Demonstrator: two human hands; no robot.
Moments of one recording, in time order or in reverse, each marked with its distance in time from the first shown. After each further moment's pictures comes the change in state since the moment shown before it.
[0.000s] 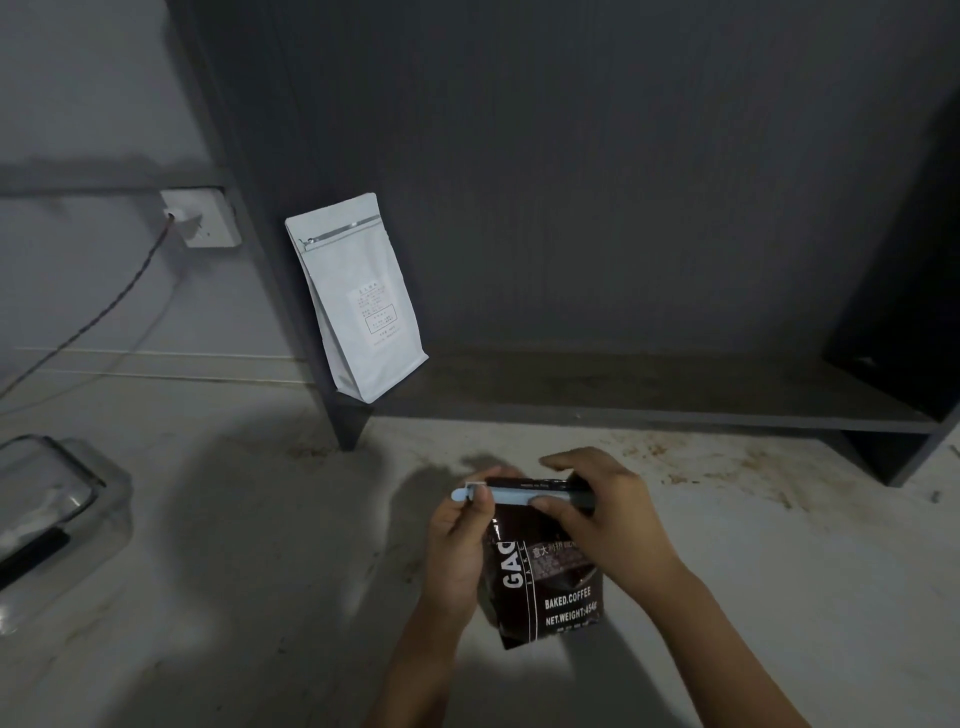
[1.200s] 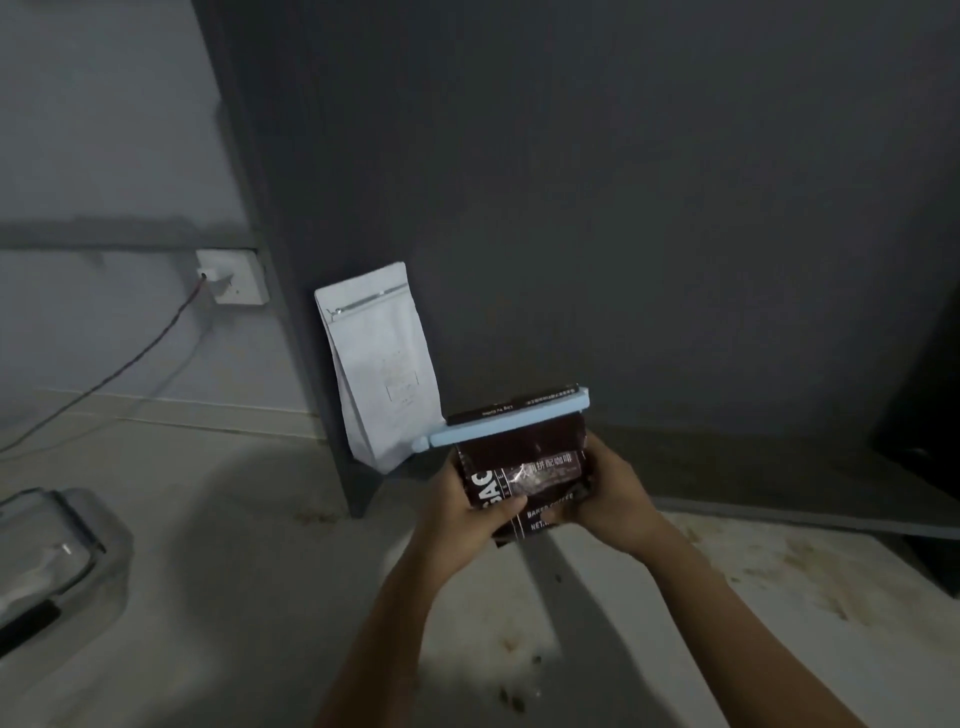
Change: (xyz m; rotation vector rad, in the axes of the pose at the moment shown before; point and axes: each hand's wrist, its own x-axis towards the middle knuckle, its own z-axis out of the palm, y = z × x) left_hand 0.098 0.059 -0.009 0.683 -0.042 0.141; right_hand 0.110 0.014 0.001 0.297 -0.163 0.168
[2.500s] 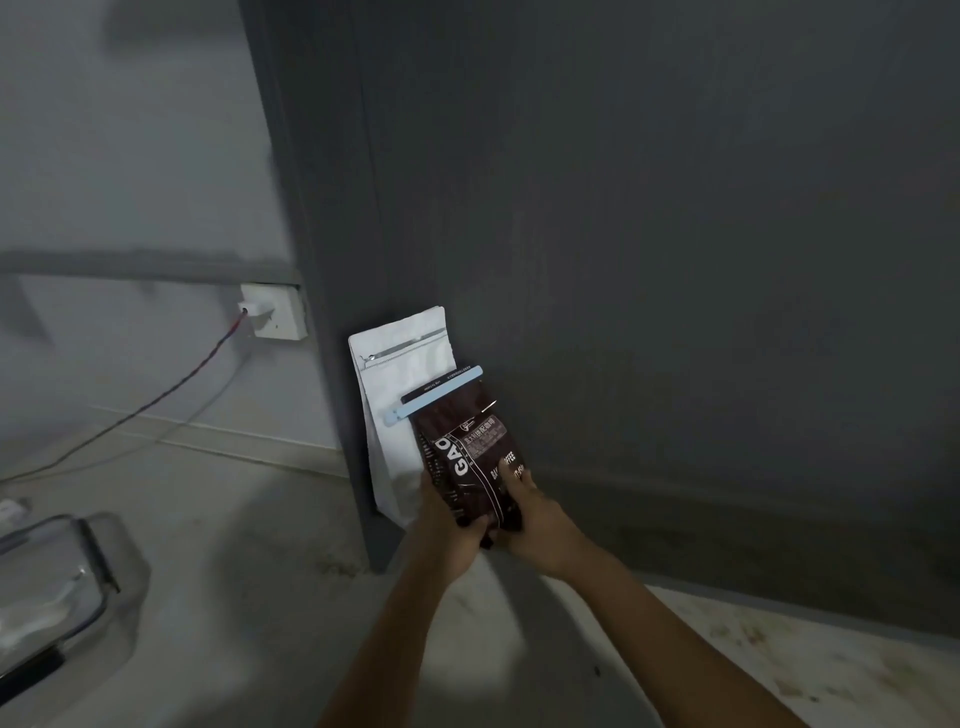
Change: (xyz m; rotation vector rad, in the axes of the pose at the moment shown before) left_hand 0.080 -0.053 -0.035 0.261 0.203 -0.218; right_hand 0.099 -0.003 0.085 -0.313 -0.301 -0.045
